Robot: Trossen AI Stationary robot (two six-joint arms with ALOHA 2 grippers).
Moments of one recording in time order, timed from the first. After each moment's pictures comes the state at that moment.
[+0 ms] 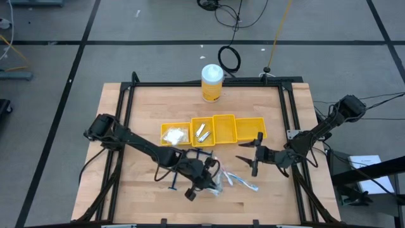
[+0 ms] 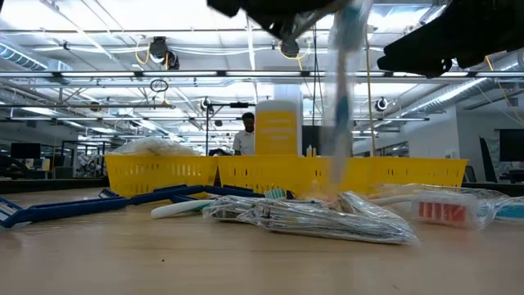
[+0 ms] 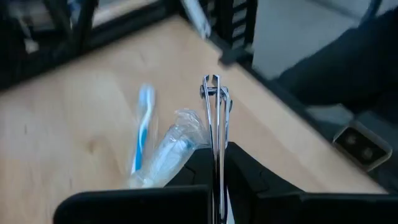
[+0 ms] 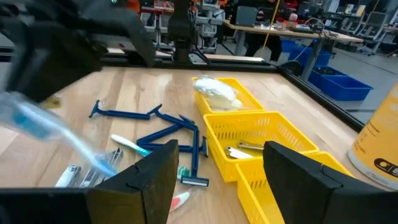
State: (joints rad) left arm -0.37 1.86 1.26 0.04 0.12 0.22; right arm 0.61 1.14 0.36 0.52 0.81 0.12
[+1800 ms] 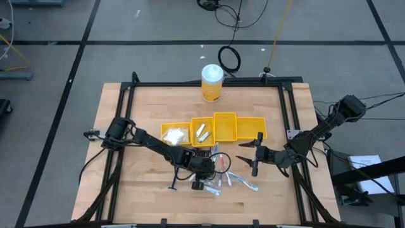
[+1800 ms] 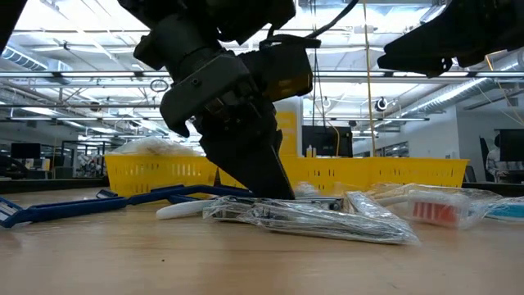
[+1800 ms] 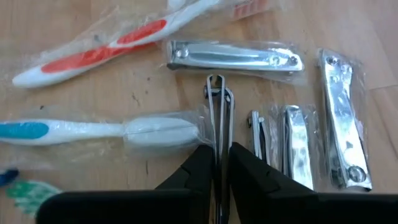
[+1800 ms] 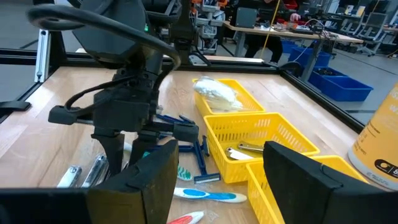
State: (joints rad) left arm -0.28 2.06 1.25 -0.18 0.05 -0.13; right arm 0.61 1.14 0.36 0.52 0.81 0.12
